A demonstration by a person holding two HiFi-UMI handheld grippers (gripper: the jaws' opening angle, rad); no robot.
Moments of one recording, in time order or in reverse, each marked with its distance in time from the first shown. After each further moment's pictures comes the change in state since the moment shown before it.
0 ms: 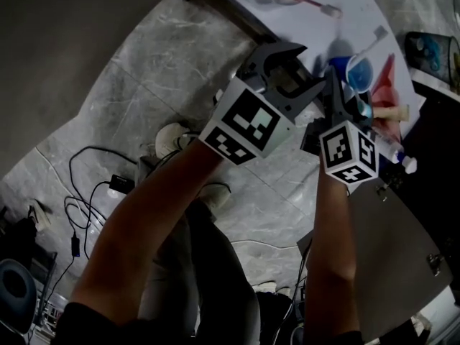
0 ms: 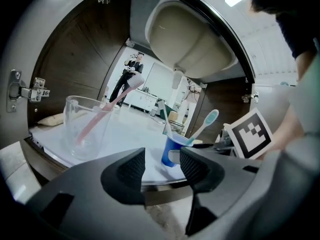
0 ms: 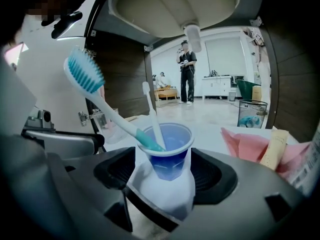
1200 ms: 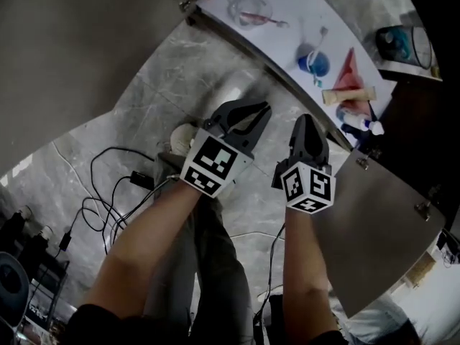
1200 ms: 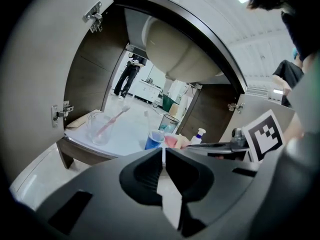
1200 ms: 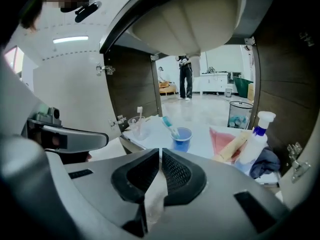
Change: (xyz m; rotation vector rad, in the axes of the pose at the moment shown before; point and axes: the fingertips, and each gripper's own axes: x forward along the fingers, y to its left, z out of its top) left arm -0.114 -0.073 0.028 -0.075 0.129 0.031; right arm -0.149 0.063 0.012 0.020 0.078 -0.021
